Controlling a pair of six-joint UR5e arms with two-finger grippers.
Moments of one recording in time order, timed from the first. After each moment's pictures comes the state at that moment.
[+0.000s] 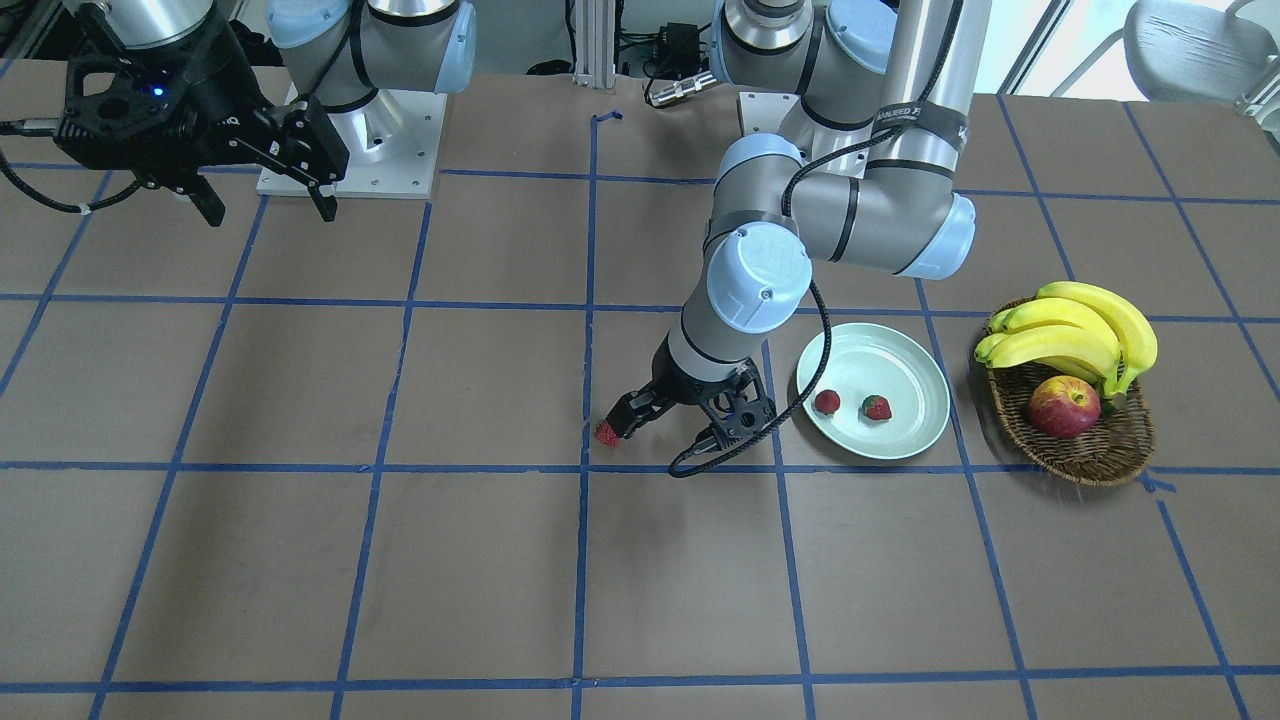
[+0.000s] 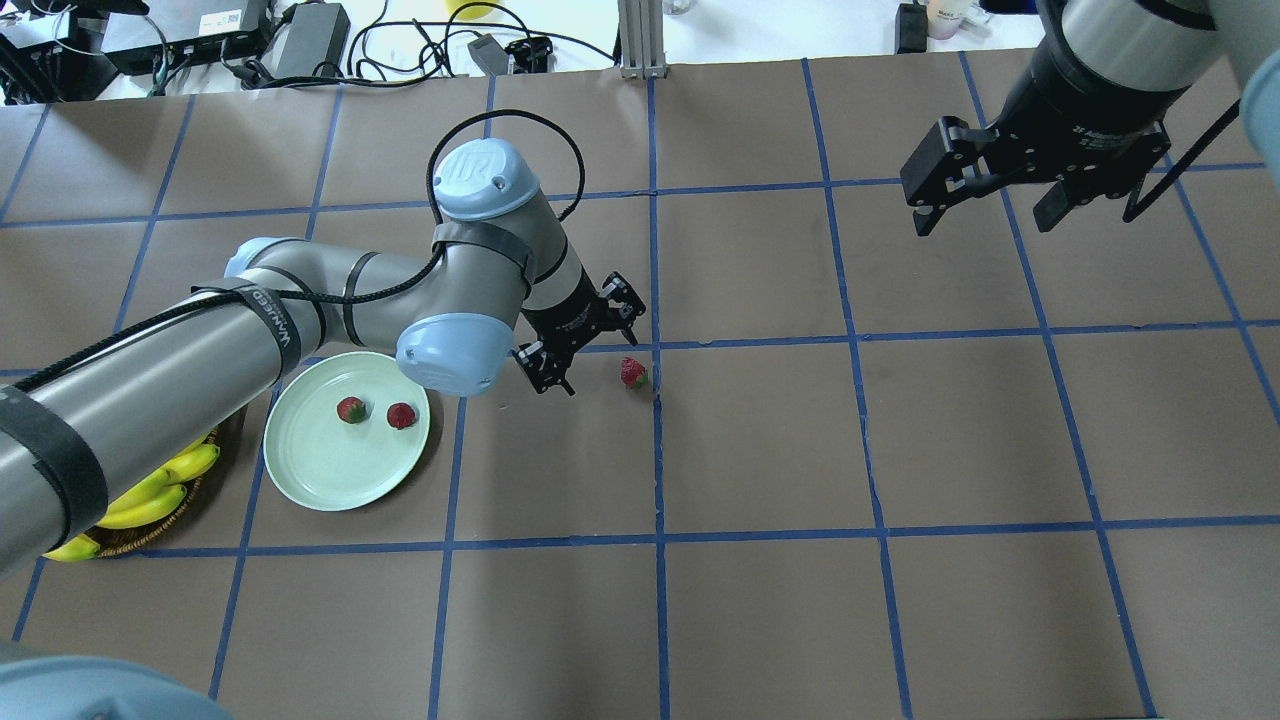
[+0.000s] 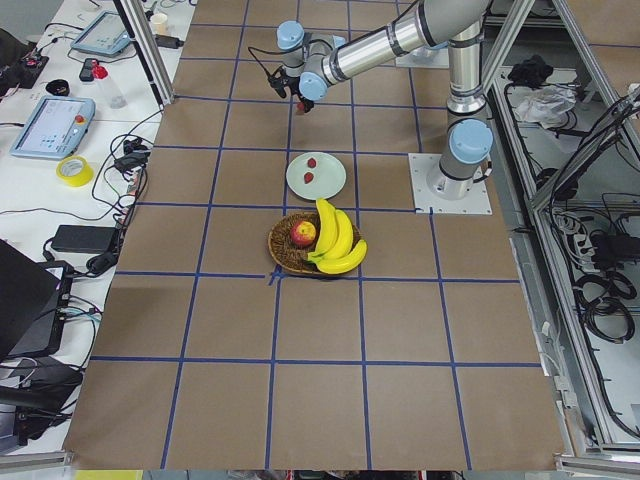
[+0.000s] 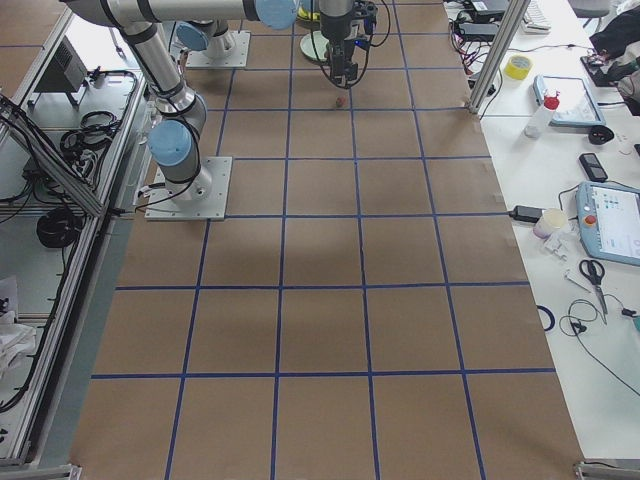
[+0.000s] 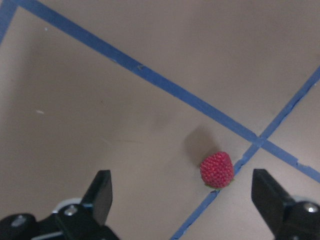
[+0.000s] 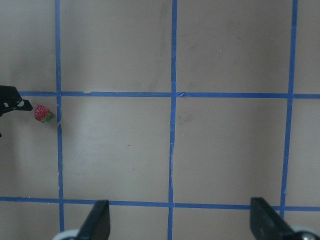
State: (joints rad) left arm -1.81 -1.97 -1.84 -0.94 1.36 -0.88; right arm 1.51 -1.67 1.61 -1.58 -1.51 -0.07
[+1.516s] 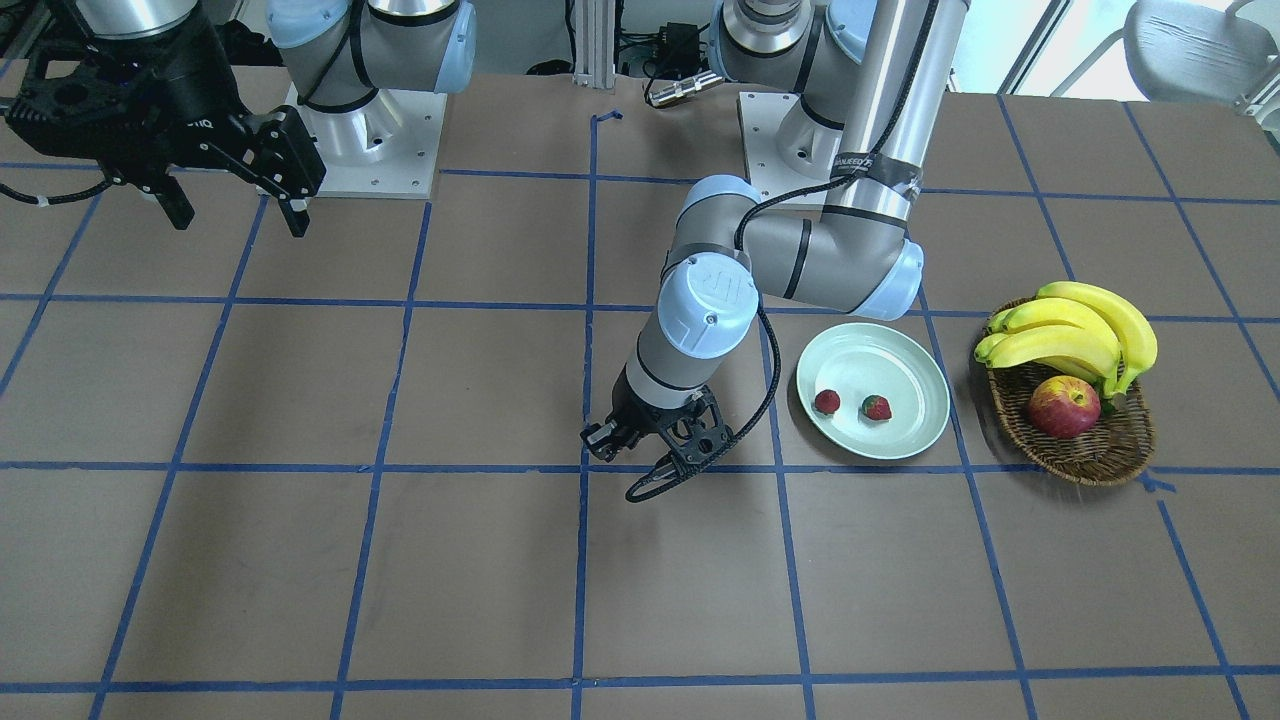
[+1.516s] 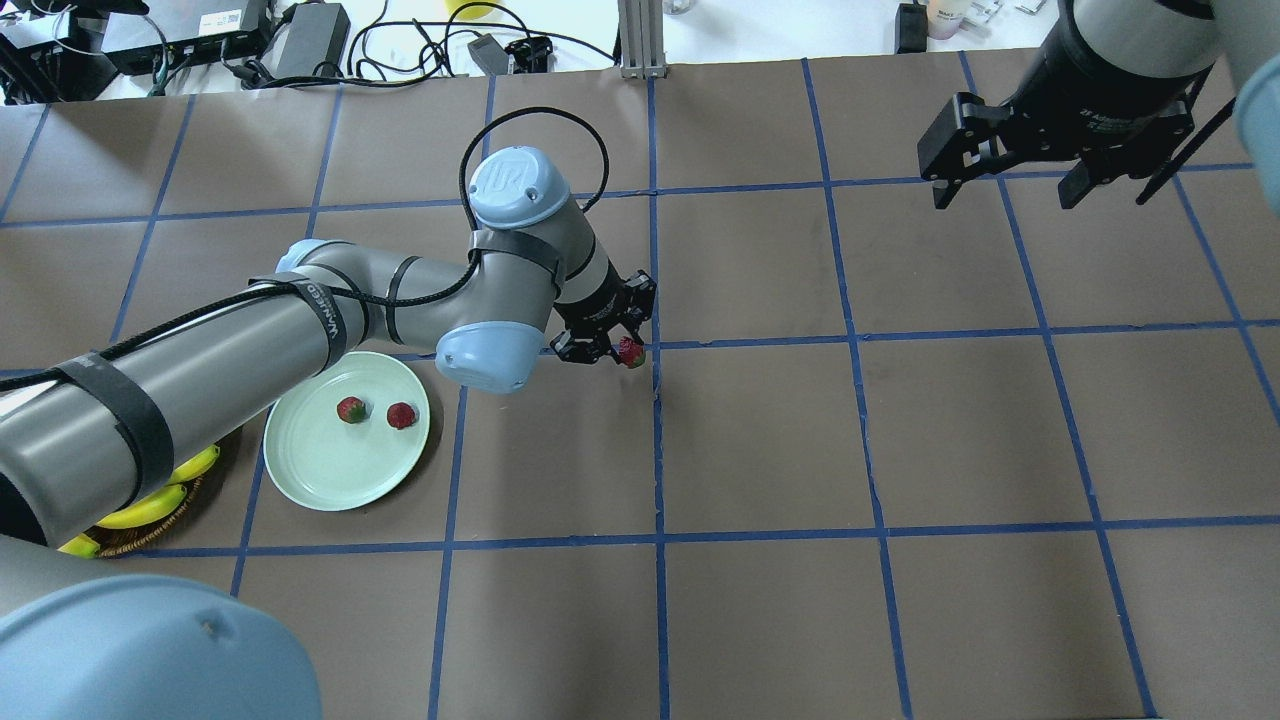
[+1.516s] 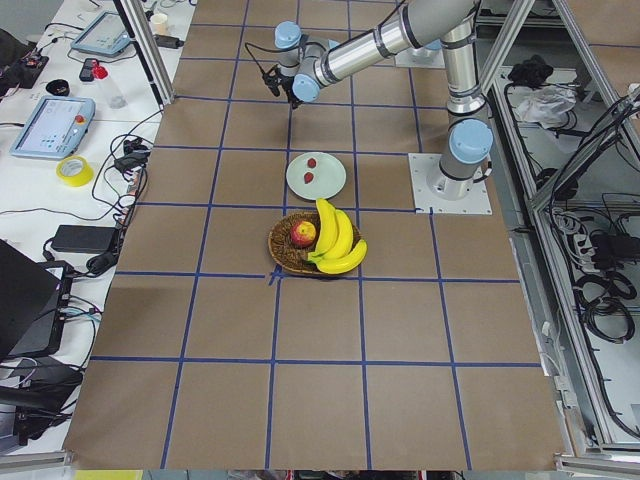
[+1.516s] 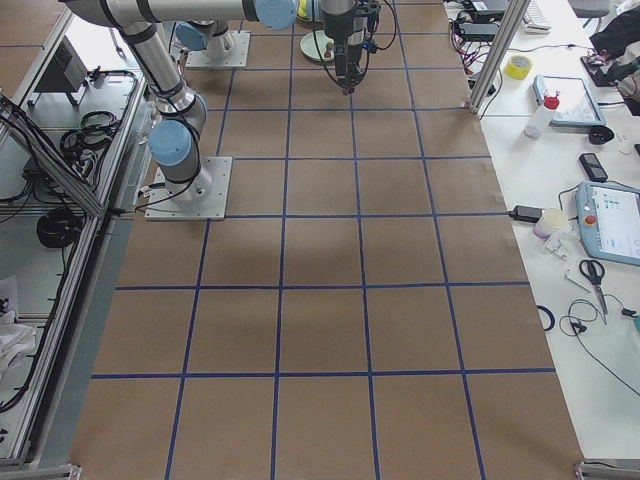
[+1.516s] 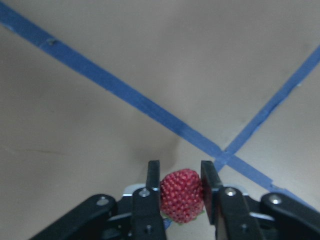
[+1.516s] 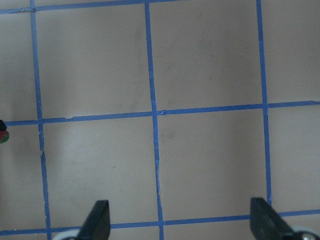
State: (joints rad) left arm -1.79 -2.00 -1.79 -0.91 1.45 -0.77; right arm 1.51 -1.67 1.62 -1.65 -1.57 0.00
